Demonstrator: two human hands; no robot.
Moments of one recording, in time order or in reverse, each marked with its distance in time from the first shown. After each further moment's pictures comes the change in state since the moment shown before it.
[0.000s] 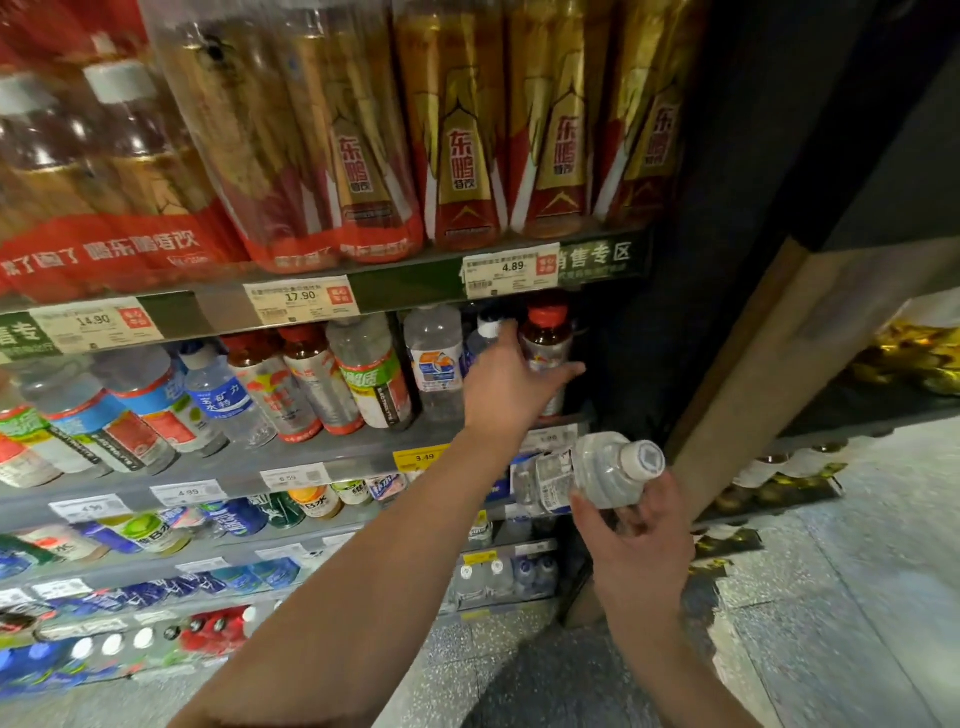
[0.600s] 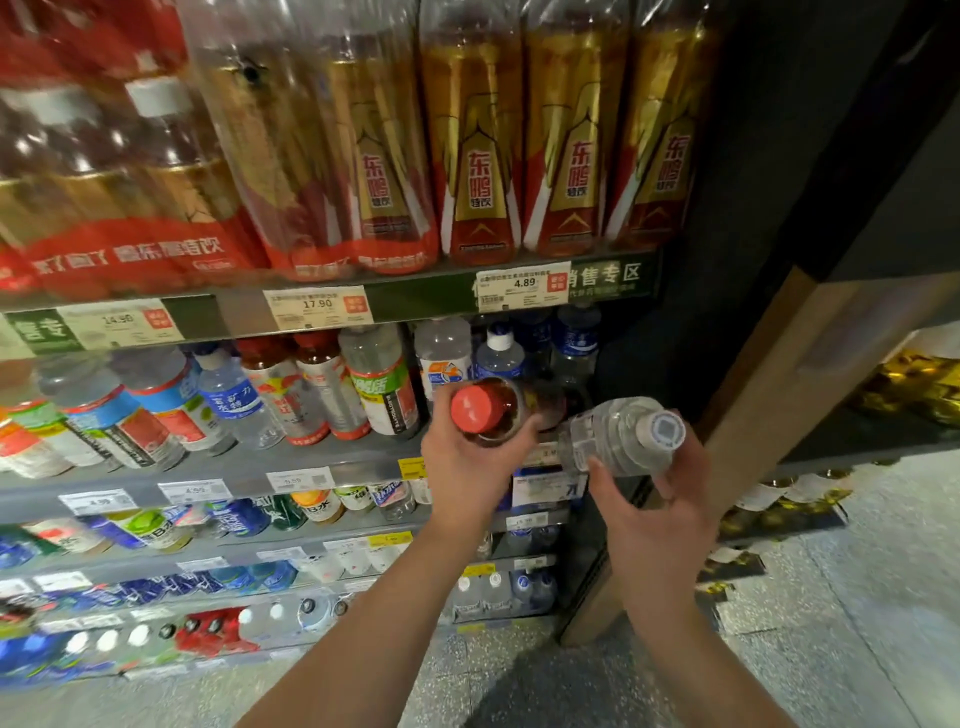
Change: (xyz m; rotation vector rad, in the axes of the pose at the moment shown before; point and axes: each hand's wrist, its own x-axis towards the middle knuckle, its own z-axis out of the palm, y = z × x) left_hand -0.073 -0.027 -0.032 -0.510 0.266 -0.086; right_hand 0.035 -0.021 0.003 -0.171 0.079 -0.145
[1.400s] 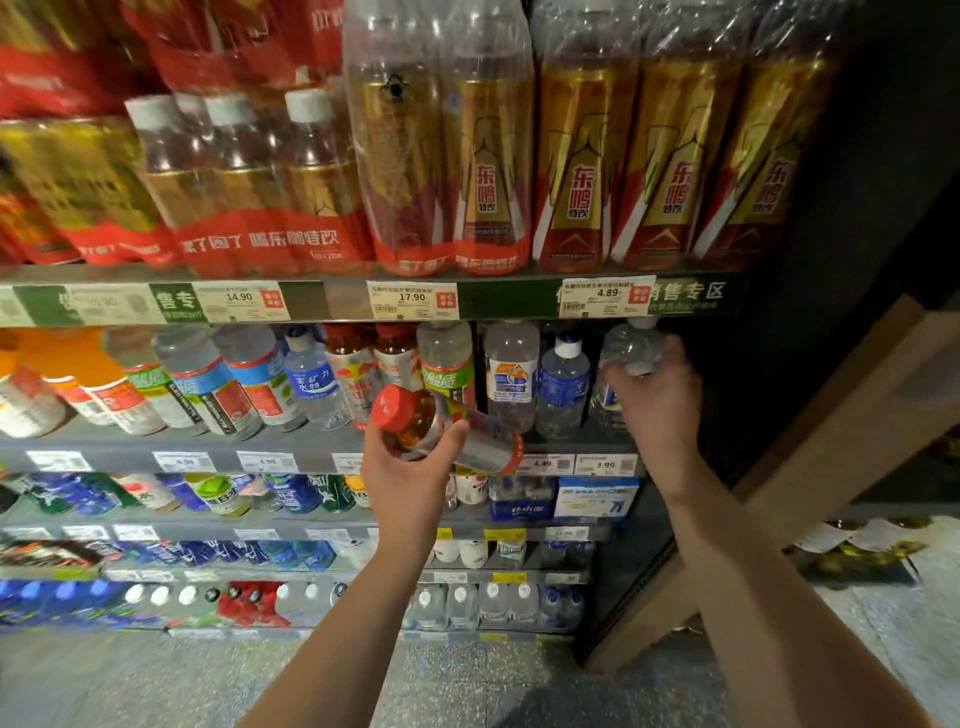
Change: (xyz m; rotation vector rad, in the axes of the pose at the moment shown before) left_hand 0.002 -0.018 -0.099 -0.062 0.295 -0.133; right_hand 0.102 -0.009 0.091 -0.269 -0.260 0.004
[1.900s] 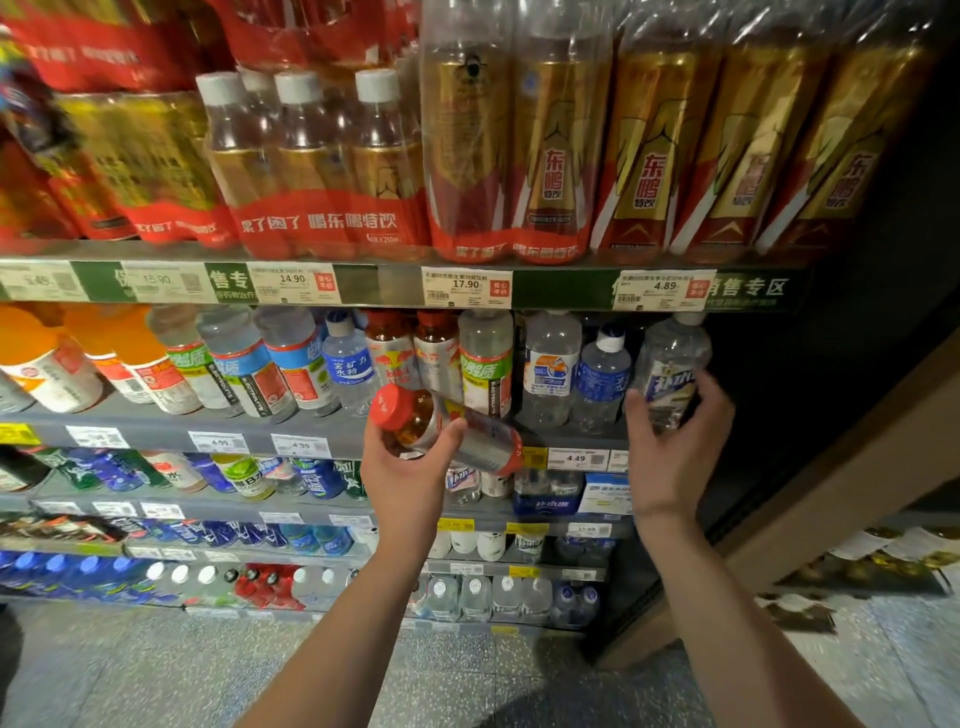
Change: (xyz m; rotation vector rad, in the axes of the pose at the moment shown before) left_hand 0.013 -0.011 -0.038 -0.004 0.049 -0.004; right_hand -0.080 -0.013 0.018 0.251 0.215 -0.019
